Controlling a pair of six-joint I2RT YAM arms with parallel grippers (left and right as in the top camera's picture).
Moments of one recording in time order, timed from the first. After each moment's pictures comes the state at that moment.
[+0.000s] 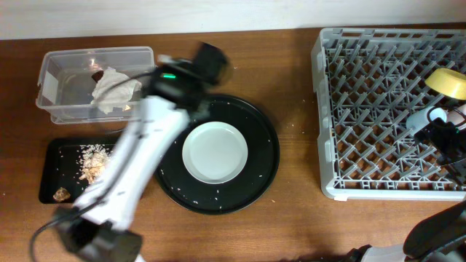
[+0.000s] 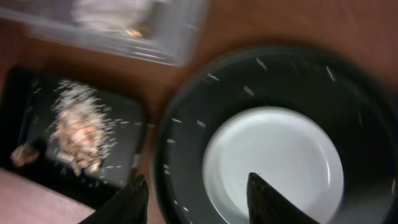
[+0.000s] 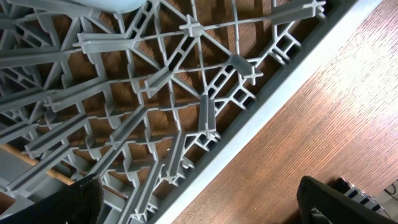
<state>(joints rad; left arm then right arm) -0.45 1.77 1.86 -1.40 -0.44 -0.68 -0.68 1.64 1.47 -1.29 -0.03 0.33</state>
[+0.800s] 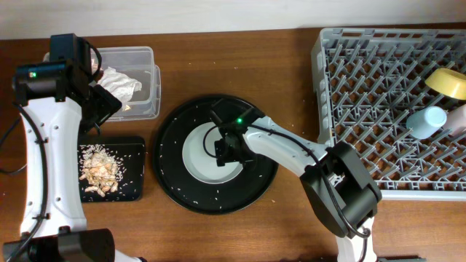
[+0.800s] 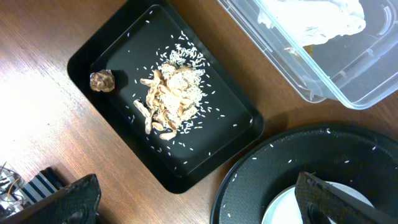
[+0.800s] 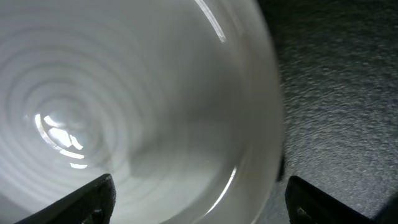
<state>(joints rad) 0.09 1.69 1.86 -1.54 -0.28 -0.73 0.67 2.07 1.46 -0.85 -0.02 0.58</state>
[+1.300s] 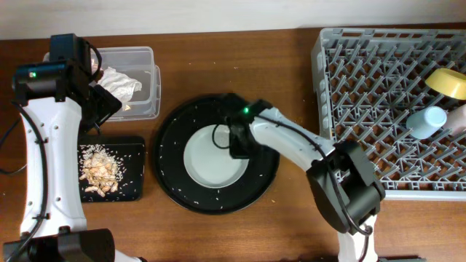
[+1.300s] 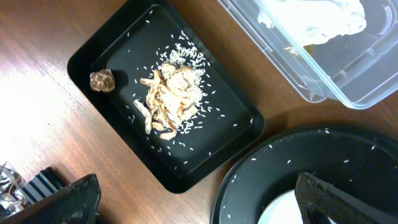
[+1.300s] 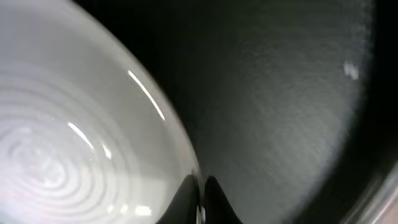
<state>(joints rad) 0.09 1.69 1.86 -1.54 -0.28 -0.73 0.61 2.07 1.53 -0.99 -0.01 0.65</state>
